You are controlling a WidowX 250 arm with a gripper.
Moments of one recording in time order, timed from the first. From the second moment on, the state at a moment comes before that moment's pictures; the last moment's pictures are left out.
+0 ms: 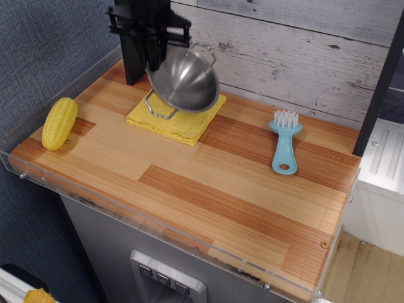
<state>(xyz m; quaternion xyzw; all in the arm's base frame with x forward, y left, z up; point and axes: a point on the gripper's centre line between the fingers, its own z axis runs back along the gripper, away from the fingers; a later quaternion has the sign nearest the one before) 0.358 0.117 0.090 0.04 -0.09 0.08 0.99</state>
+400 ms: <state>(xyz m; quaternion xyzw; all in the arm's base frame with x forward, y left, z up) 0.363 0.130 0.059 0.07 -0.05 0.10 0.99</state>
